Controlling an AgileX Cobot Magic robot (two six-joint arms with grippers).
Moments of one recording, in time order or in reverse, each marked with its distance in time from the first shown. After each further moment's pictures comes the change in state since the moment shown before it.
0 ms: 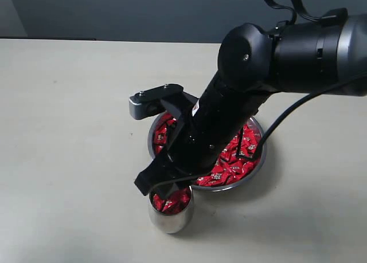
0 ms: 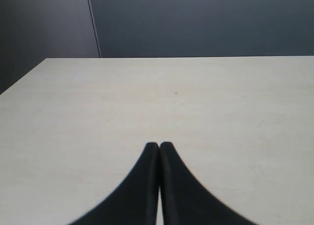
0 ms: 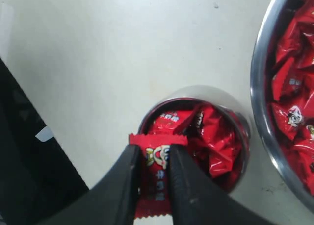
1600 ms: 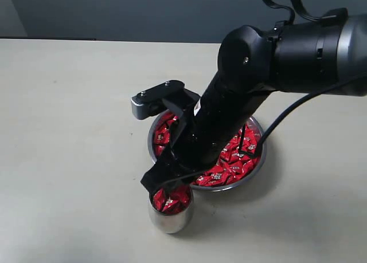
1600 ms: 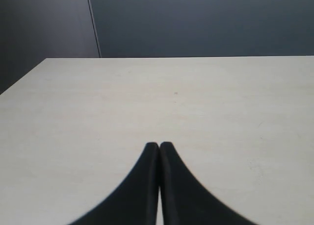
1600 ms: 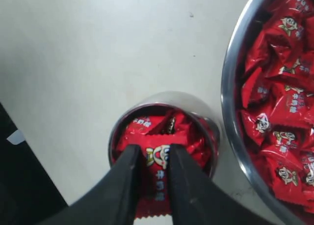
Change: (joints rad) left arm 0.000 0.000 0.000 0.000 0.000 0.000; right arm 0.000 0.000 0.000 -0.080 -0.038 0.003
